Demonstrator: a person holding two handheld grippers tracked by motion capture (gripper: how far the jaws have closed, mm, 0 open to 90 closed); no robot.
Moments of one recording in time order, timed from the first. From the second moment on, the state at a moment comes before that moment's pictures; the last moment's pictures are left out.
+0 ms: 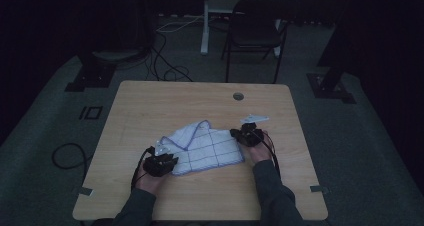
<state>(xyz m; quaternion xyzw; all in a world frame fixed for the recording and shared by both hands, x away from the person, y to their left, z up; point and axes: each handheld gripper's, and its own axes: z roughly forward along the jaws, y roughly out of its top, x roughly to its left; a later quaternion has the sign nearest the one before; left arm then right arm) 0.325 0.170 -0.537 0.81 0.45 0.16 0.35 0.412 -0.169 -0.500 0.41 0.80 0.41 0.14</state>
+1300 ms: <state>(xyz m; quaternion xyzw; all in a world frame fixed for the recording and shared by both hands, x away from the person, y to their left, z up) 0.353 0.084 -0.529 0.87 0.36 0.14 0.32 0.317 -0.116 -0.526 0.28 0.85 0.43 0.11</state>
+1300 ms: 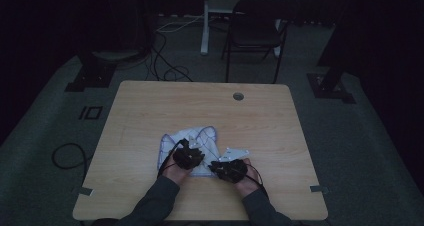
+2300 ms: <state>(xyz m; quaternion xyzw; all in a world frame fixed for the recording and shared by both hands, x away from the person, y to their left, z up) 0.342 0.101 -0.530 0.86 0.37 0.15 0.31 0.419 -0.112 -0.530 0.41 0.81 0.41 0.07</state>
